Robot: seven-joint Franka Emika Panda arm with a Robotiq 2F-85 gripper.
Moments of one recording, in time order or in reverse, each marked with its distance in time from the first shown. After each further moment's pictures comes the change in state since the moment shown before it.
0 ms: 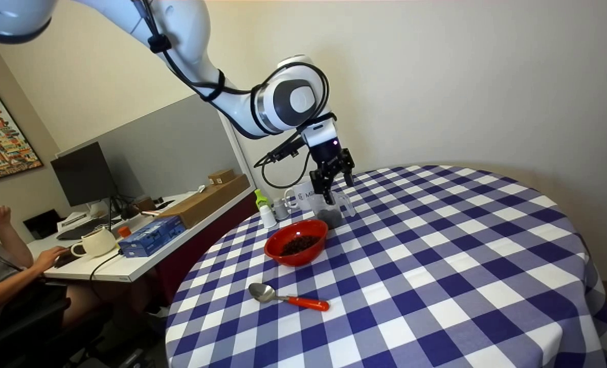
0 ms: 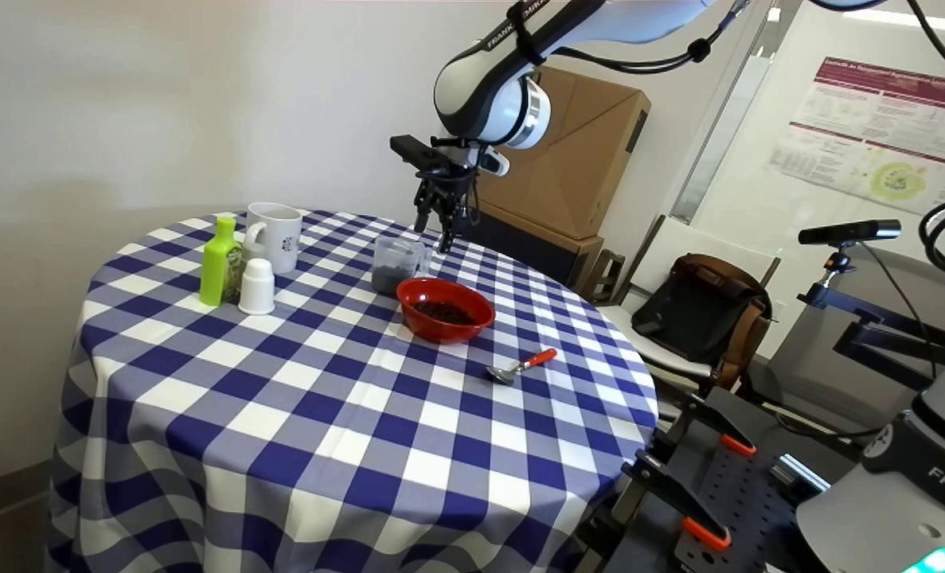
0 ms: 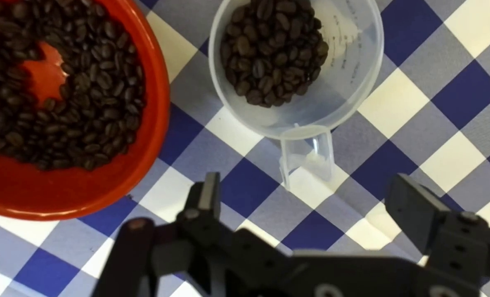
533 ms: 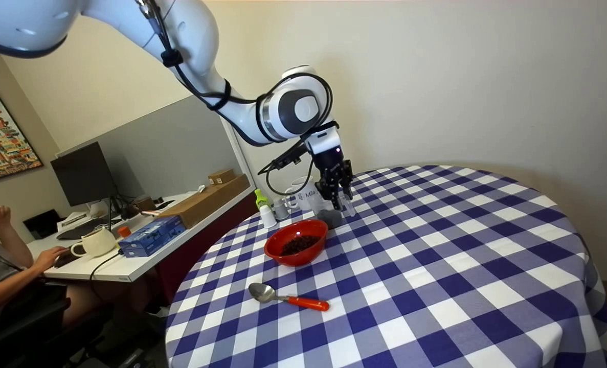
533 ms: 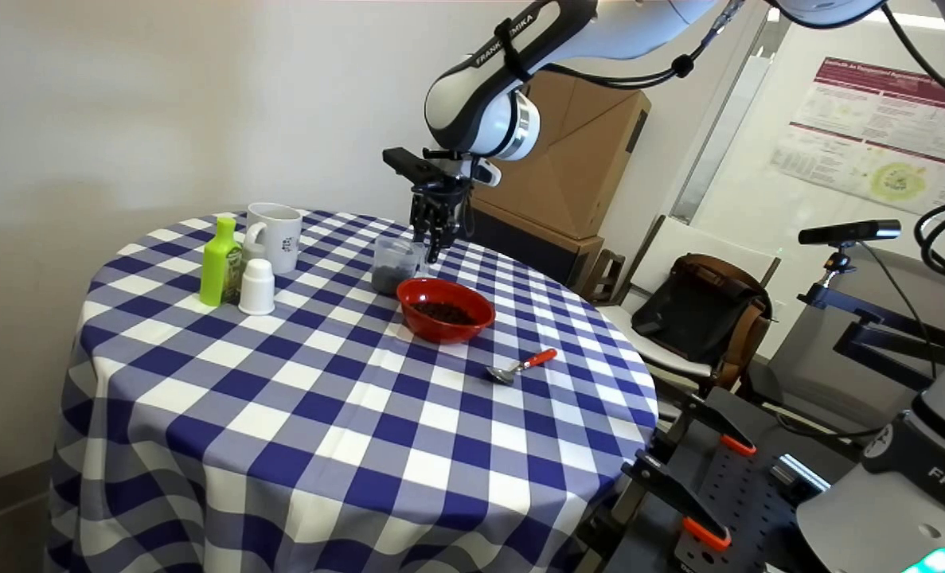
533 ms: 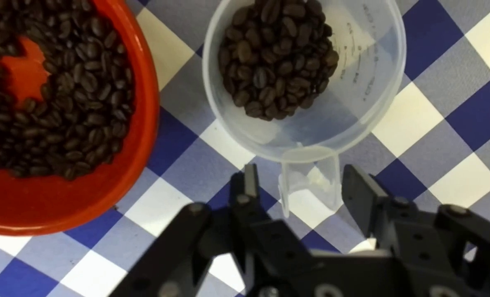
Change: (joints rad) arm 0.000 0.059 0.005 0.052 0.000 -0.003 -0.036
